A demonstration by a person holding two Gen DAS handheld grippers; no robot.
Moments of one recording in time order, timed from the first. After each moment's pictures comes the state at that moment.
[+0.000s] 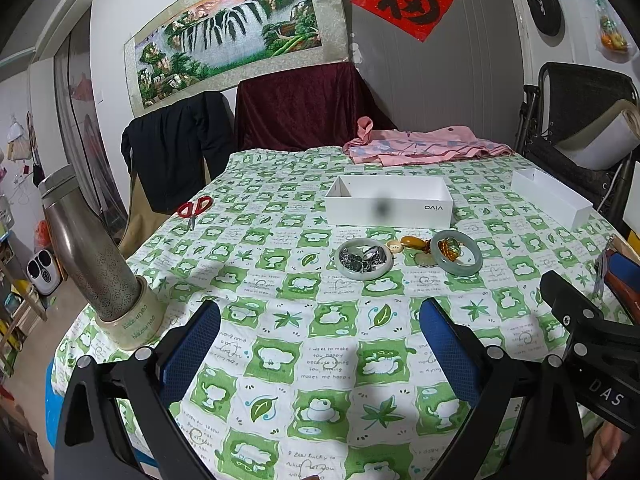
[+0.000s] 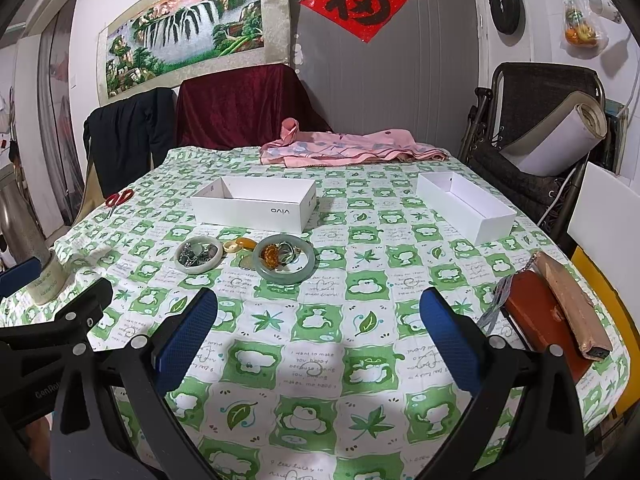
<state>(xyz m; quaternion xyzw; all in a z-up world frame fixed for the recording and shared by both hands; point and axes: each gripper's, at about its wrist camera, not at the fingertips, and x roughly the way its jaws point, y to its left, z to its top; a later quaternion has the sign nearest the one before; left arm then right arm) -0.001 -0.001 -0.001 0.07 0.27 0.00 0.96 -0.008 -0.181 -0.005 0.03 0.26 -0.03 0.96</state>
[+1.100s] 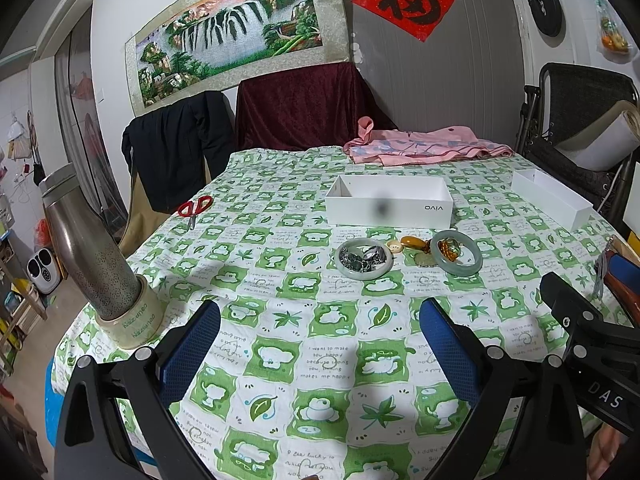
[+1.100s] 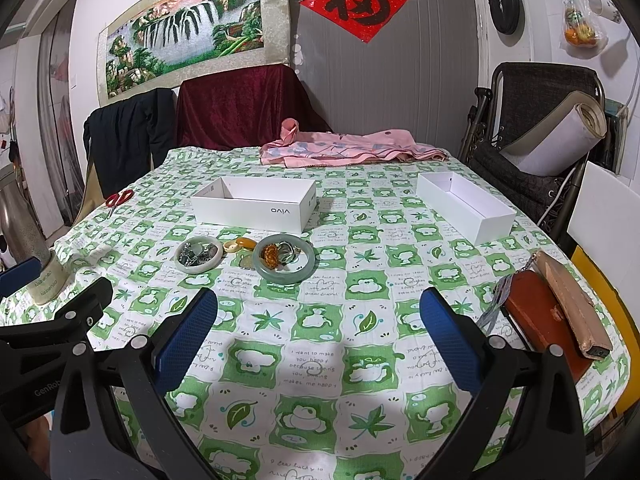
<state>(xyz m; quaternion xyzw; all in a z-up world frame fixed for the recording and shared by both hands) -0.001 0.000 -0.001 0.07 0.27 0.00 0.96 -0.008 -0.181 -0.006 0.04 0.26 -0.03 0.96</state>
